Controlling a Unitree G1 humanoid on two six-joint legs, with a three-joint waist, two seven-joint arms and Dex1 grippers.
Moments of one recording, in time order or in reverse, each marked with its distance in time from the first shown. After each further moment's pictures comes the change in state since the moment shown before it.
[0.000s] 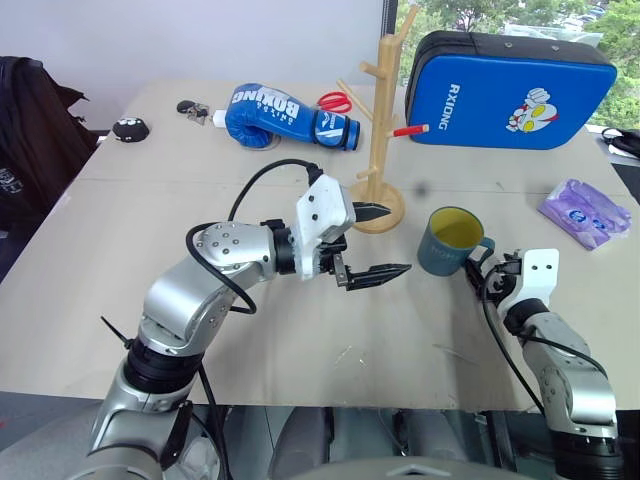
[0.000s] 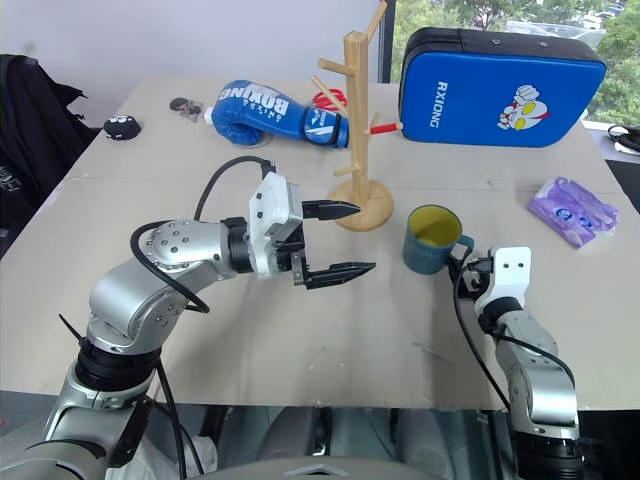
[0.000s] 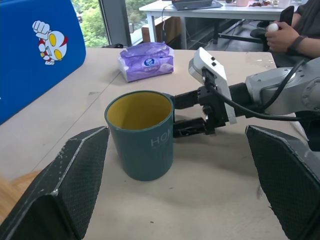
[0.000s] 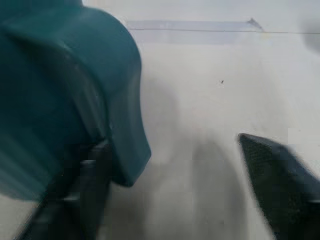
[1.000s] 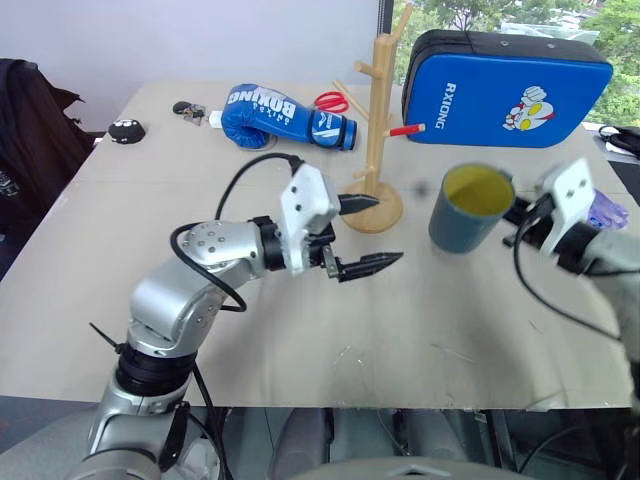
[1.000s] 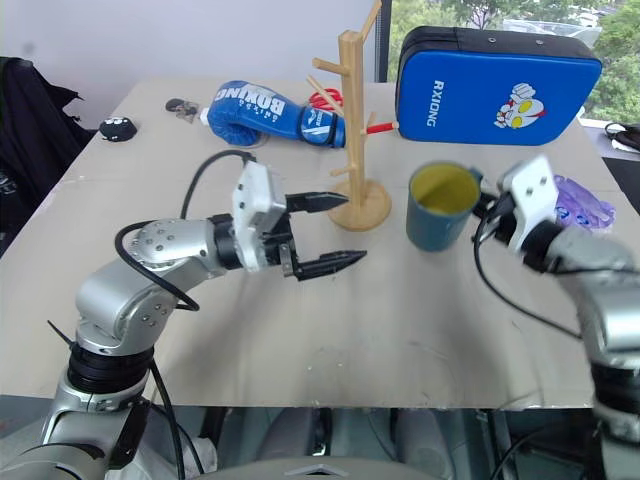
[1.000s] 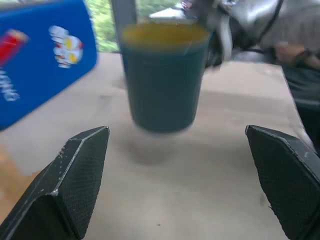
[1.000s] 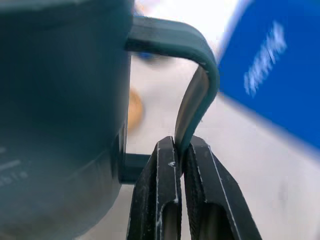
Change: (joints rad) left arm 0.024 0.003 0.120 -0.008 -0.068 0.031 0.054; right arm -0.468 -0.565 0.008 0.036 0.191 0.131 0.559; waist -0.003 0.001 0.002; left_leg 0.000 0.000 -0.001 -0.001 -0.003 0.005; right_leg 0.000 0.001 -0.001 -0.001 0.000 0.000
